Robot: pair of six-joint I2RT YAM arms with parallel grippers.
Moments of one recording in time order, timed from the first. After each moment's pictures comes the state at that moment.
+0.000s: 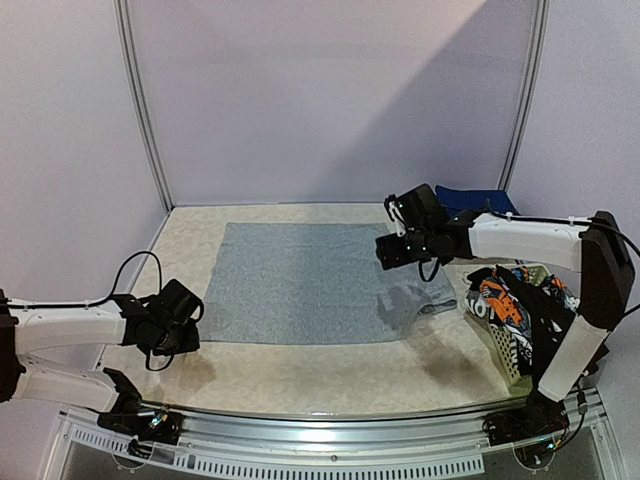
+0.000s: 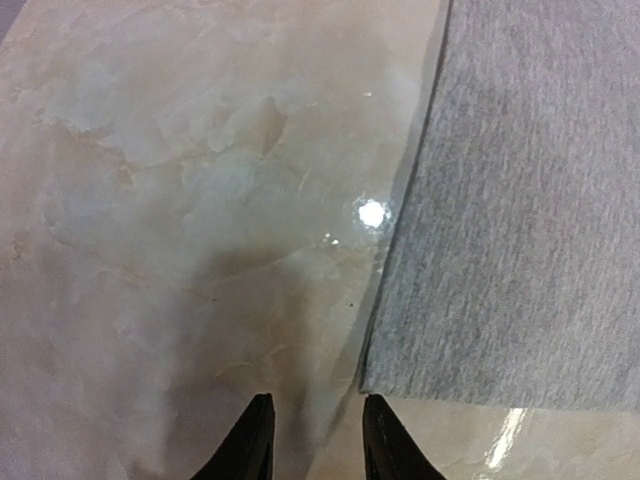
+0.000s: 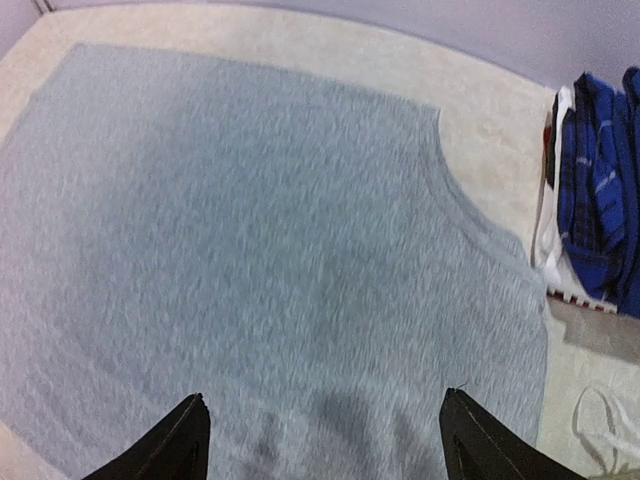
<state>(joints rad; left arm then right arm) -0.61 1.12 0.41 -0.51 -0.41 -0.85 0.68 1.72 1.26 -0.32 0.27 0.26</state>
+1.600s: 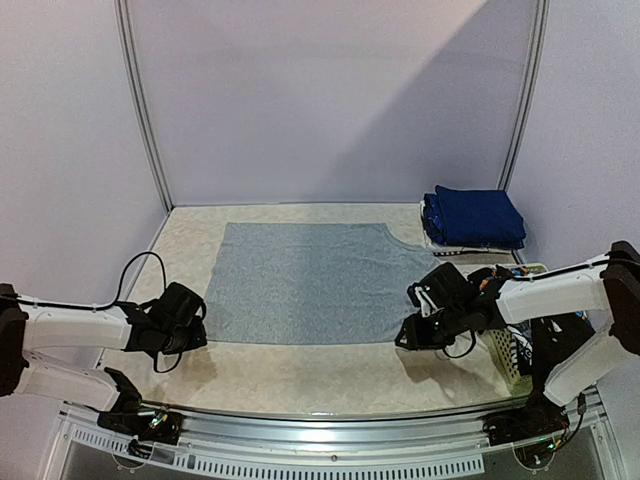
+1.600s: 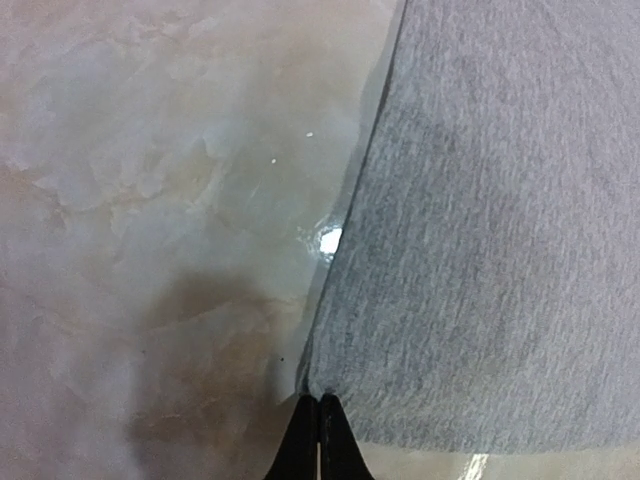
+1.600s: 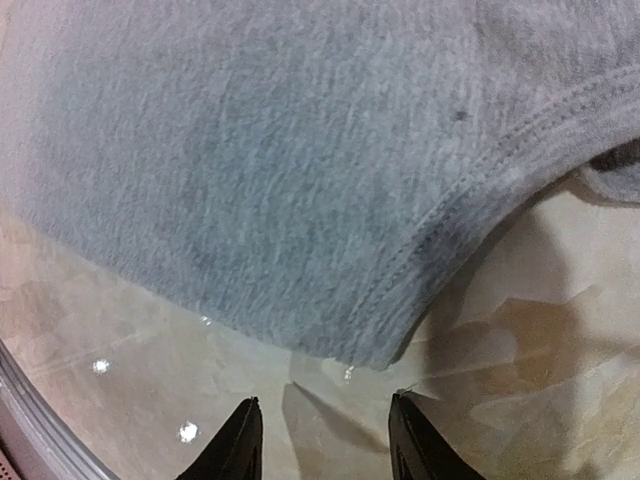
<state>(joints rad) -0.61 1.17 0.34 -0.26 -0.40 -0.84 0.78 1.48 0.65 -0.22 -0.13 0.68</state>
